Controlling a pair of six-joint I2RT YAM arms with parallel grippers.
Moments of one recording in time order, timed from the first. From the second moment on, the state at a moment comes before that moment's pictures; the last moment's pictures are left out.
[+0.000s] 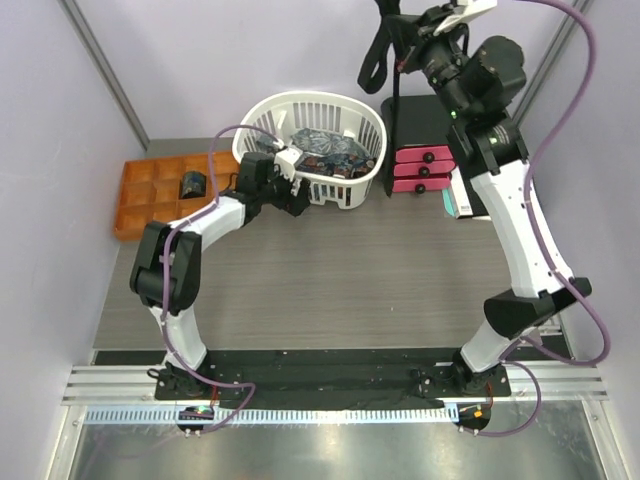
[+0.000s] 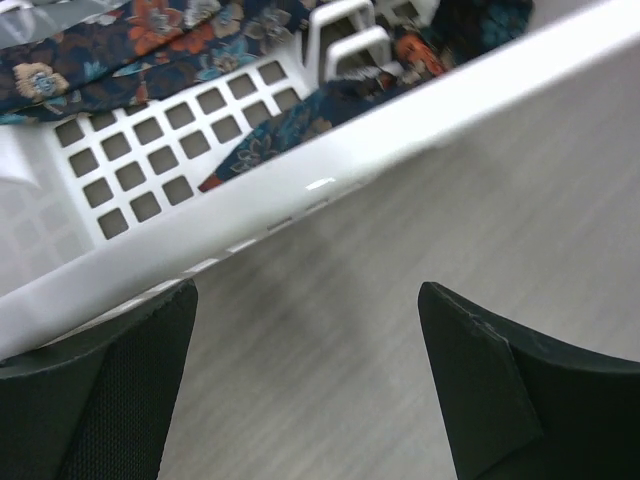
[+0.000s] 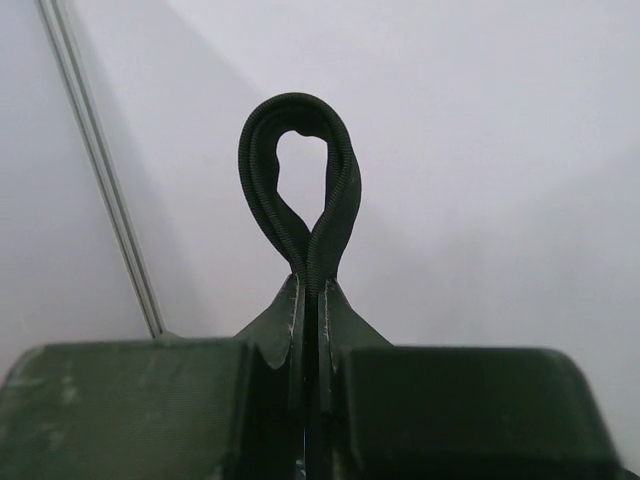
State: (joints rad) left arm -0.34 1.82 1.22 0.04 0.36 0.18; right arm 0.40 1.67 2.16 -0.10 -0.09 0.06
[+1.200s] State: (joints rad) left arm -0.35 0.64 0.76 -0.57 0.46 0.36; right arm 0.57 1.54 1.07 -0.02 -0.58 0.50
